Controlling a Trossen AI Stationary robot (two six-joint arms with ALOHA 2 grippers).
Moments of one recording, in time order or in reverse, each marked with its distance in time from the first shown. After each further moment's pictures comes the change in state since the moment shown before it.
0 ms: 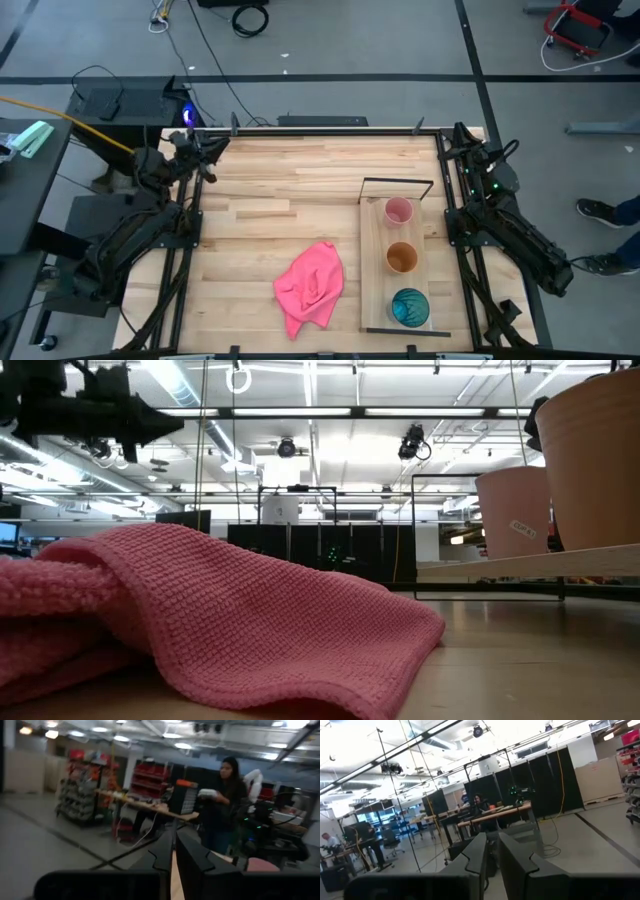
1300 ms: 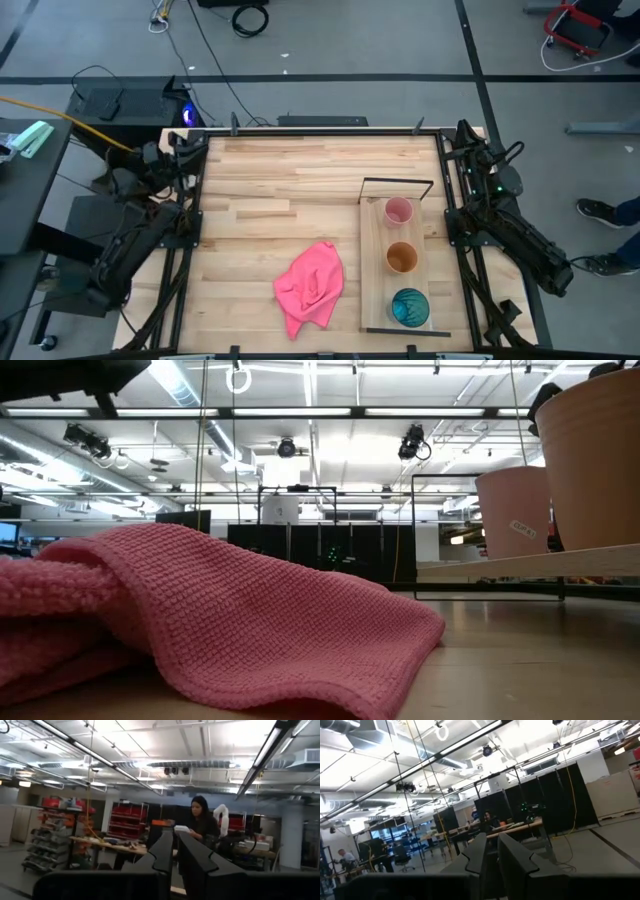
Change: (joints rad) left arm -0.004 -0.295 0.042 -0.016 0.048 -0.145; right arm 0.000 0.000 -0.011 0.128 -0.038 -0.023
